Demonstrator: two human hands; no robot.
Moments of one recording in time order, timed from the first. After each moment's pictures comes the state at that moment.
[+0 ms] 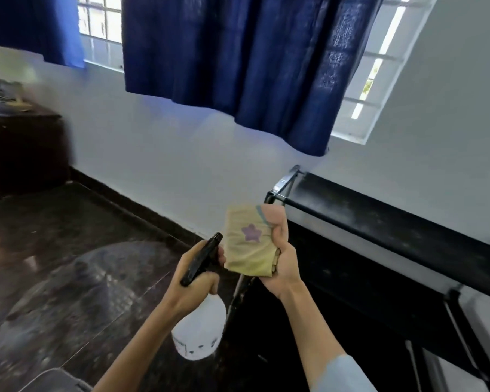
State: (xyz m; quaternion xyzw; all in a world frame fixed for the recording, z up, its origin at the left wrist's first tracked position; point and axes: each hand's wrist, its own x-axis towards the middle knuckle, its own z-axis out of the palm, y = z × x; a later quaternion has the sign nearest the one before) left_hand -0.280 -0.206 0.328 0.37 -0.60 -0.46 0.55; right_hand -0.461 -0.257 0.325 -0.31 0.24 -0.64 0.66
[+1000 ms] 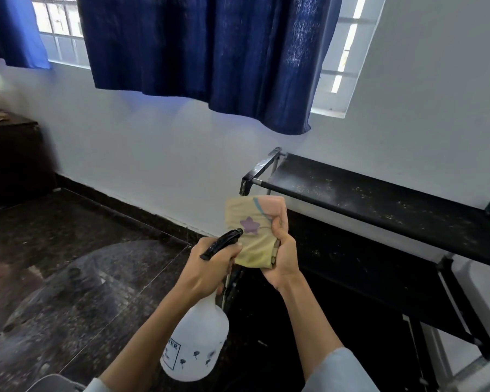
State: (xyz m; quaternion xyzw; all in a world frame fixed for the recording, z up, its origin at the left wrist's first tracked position) left_hand -0.343 -0.204 0.354 0.43 -0.61 -0.49 0.45; right_hand -0.502 -0.249 0.315 -0.29 0.27 -0.69 0.61
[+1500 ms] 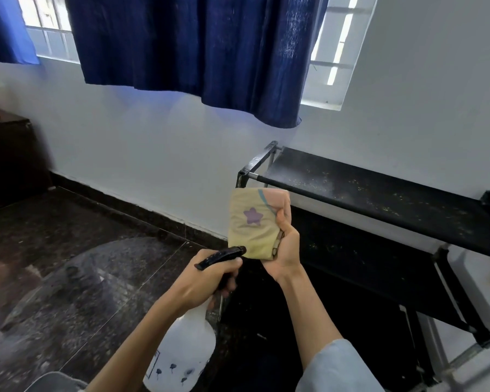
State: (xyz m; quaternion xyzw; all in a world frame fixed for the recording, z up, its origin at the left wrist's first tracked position) left_hand -0.334 -0.197 0.341 0.41 -0.65 -0.54 0.35; right_hand -0.508 -0.251 0.317 -0.29 0.22 -0.71 0.60
